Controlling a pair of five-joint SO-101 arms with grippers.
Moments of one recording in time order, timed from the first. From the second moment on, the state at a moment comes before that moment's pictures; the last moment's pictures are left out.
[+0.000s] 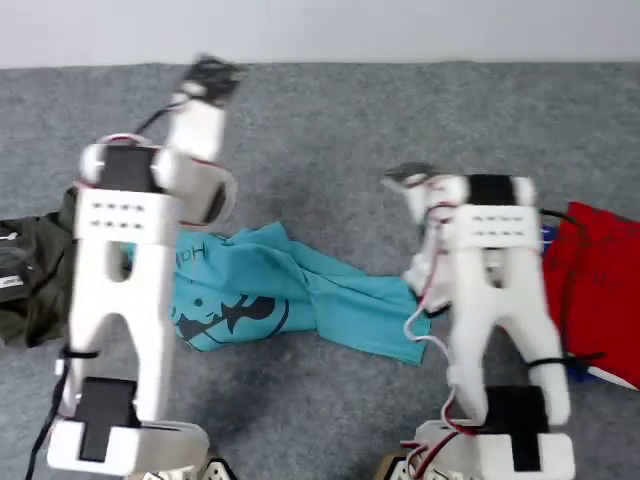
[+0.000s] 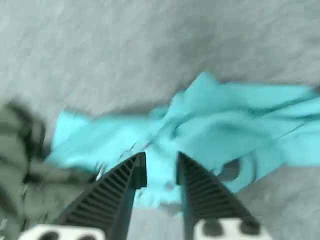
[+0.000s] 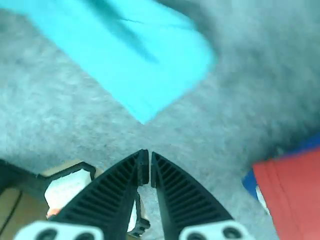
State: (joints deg) left arm -1.8 -4.1 -9.1 96.9 -10.0; right arm -7.5 -7.2 12.0 100.6 29.4
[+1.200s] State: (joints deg) left arm -30.4 -4.1 -5.1 99.1 -14.6; right arm -19.9 2.3 37.7 75.2 32.3
